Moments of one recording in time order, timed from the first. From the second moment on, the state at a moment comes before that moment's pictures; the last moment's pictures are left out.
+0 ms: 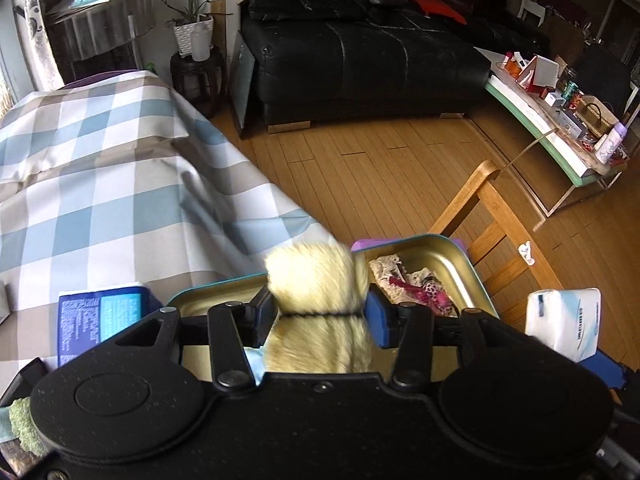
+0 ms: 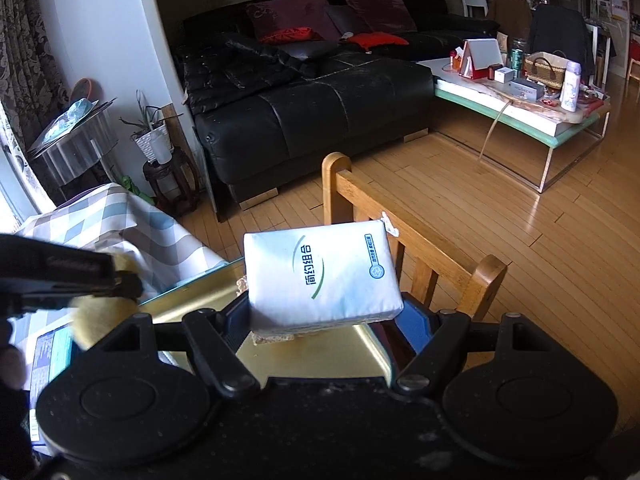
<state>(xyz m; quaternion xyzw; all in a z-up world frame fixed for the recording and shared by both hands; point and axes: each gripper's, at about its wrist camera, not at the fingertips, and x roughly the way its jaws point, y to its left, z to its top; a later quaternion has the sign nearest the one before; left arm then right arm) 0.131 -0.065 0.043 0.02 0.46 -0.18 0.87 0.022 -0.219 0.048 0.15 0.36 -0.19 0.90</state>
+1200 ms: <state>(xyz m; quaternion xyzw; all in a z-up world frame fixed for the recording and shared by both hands) 0.088 0.004 0.046 0.02 0.47 -0.10 0.87 0.022 -0.200 0.047 0.14 0.38 -0.16 0.90</state>
